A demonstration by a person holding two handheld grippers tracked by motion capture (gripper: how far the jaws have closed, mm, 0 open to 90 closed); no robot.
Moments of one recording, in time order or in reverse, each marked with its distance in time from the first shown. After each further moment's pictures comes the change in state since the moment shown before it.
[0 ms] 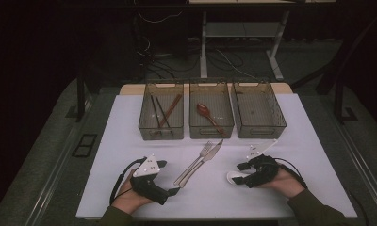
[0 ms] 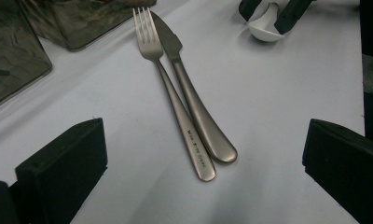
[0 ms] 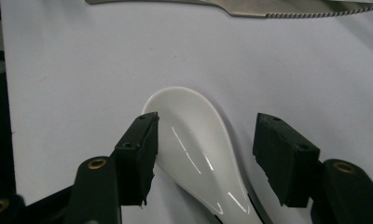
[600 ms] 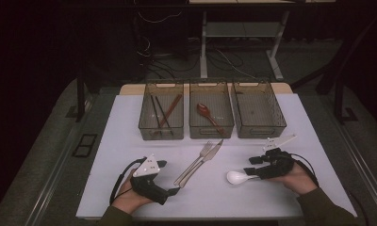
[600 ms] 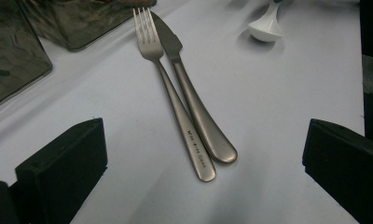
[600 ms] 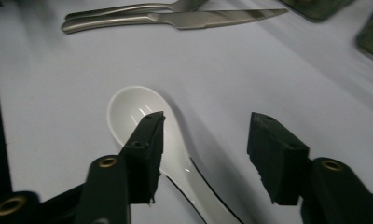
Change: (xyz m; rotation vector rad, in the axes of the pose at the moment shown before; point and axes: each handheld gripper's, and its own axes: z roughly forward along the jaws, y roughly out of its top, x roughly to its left) left arm 0.000 0.000 0.000 0.000 0.001 -0.001; right arm -0.020 -0.012 -0.032 -0.085 -0.040 0.114
